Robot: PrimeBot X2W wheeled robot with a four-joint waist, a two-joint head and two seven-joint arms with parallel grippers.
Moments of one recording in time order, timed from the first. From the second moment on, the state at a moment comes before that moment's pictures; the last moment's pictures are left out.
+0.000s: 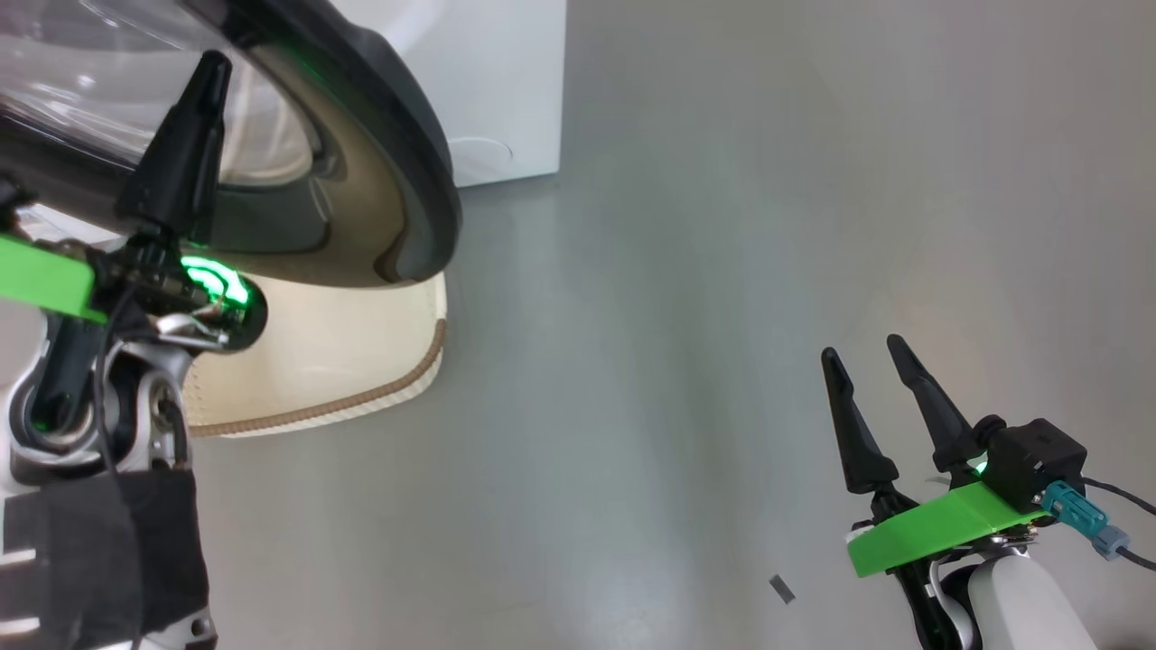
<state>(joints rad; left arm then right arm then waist) -0.65 0.02 0.13 0.15 -1.69 -0.12 0.43 -0.21 -0.08 0.06 0.17 0.27 0.13 -0.25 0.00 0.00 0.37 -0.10</state>
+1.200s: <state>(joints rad) -0.20 0.07 0.09 -0.08 -1.41 -0.12 0.15 -0.14 -0.10 0.10 0.20 0.26 0.13 -0.25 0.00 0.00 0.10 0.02</state>
